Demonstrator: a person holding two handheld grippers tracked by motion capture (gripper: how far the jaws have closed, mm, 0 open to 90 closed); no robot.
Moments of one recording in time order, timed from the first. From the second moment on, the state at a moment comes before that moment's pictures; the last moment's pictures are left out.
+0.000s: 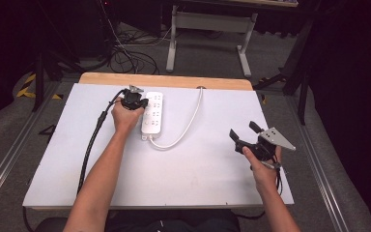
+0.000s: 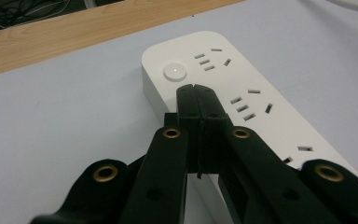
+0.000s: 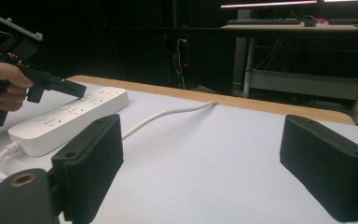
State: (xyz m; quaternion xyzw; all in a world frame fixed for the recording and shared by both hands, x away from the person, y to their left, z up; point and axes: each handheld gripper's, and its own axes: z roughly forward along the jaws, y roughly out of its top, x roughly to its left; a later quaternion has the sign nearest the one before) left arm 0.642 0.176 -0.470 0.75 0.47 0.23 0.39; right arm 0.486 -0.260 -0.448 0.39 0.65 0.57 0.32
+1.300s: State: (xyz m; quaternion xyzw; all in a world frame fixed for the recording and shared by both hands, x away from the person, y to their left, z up) left arm 0.635 0.154 -0.476 0.76 0.46 0.27 0.37; right arm 0.483 -0.263 -0.443 0.39 0.64 0.58 0.33
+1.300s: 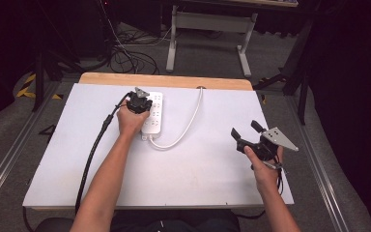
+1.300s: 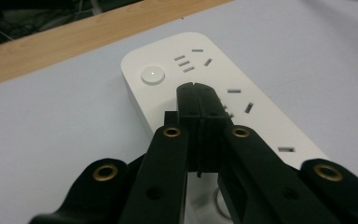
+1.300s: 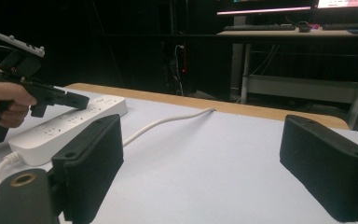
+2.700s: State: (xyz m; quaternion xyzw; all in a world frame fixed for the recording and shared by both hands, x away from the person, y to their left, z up) left arm 0.612 0.177 -0.440 0.74 0.46 0.26 0.41; right arm 0.482 -0.260 -0.445 0.39 0.64 0.57 0.33
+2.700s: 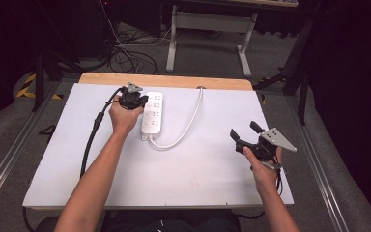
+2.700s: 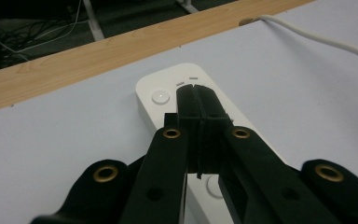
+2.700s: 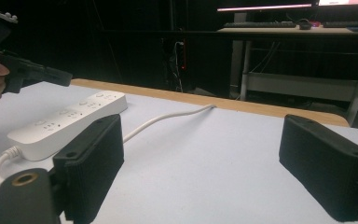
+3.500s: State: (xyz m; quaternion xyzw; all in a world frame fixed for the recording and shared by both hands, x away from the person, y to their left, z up) left arm 0.534 0.213 -0.431 0.71 0.42 0.29 0.48; right arm 0.484 -0.254 -0.446 0.39 0.65 0.56 0.33
